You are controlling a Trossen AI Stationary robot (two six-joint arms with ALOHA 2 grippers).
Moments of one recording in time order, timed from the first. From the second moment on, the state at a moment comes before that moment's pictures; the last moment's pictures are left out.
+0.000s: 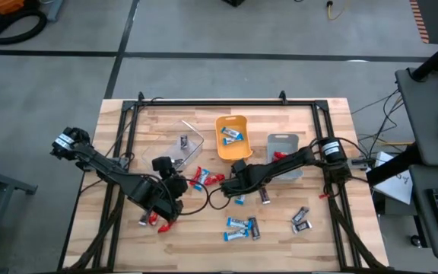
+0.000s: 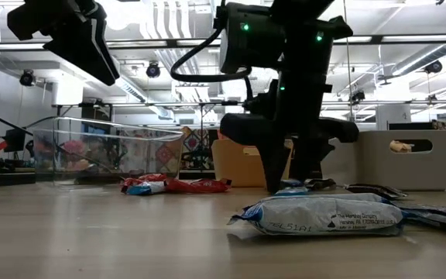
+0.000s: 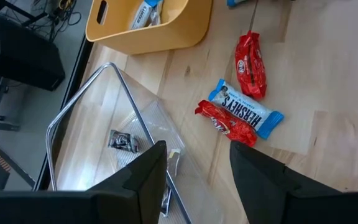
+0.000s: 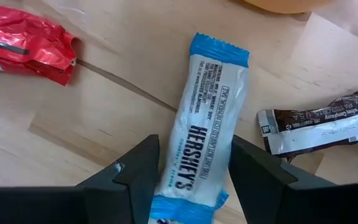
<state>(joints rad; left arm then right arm) -0.55 1.50 1.13 -1.05 -0.78 -0.64 0.18 2.06 1.39 -0.81 0.31 1.26</state>
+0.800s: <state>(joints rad) -0.55 1.50 1.13 -1.05 -0.78 -0.64 0.22 2.01 1.39 -0.81 0.28 1.19</state>
